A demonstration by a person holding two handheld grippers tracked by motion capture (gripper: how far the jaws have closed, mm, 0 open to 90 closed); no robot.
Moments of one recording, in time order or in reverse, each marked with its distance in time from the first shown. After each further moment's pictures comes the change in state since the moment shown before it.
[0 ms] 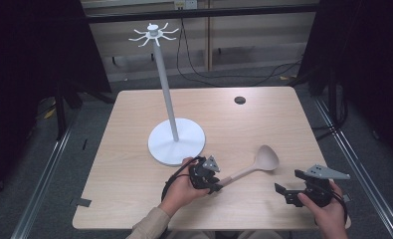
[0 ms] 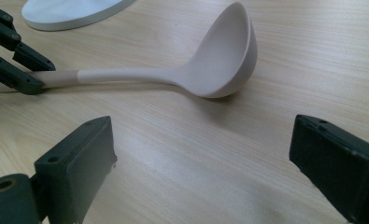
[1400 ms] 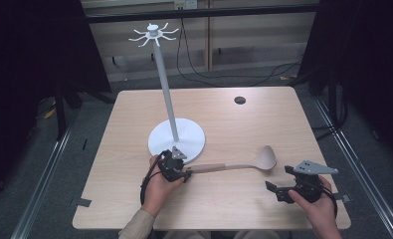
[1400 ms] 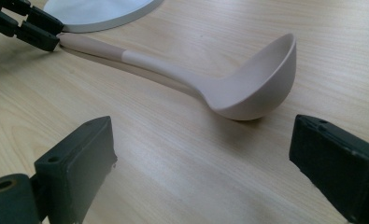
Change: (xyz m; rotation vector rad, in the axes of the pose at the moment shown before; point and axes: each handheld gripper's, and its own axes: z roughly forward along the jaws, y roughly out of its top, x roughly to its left) left arm 0.040 -0.051 -0.043 -0.045 0.342 -0.276; right arm 0.015 0.015 0.015 0.007 0.045 -0.065
